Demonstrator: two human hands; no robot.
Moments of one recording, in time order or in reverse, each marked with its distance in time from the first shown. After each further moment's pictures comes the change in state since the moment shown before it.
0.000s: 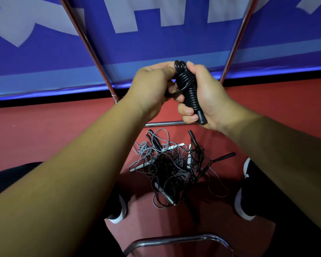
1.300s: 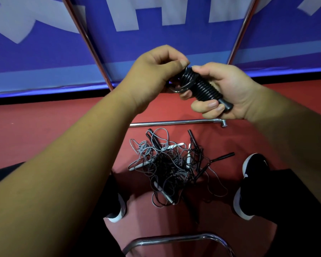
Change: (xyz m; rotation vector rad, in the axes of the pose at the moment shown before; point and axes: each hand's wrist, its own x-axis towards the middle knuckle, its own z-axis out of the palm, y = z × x) left_hand -0.003 0.023 -0.014 0.369 -0.130 0.167; right_hand -0.015 -0.032 -0.037 -0.067 -0.314 0.151
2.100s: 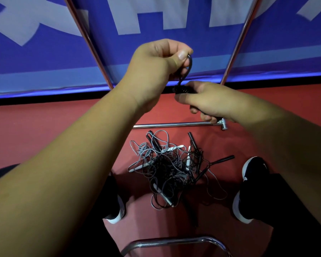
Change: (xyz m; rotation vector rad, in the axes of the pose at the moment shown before) left_hand 0.002 0.013 0.008 -0.152 0.064 0.108; right_hand 0.023 0.012 -0.001 -0.868 0.390 0.002
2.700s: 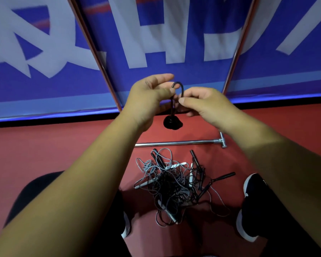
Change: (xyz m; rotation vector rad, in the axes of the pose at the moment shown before) left_hand -0.014 0.025 -0.013 -0.092 0.123 -0.194; right_hand -0.021 -0.032 -0.011 0.299 0.240 -0.275
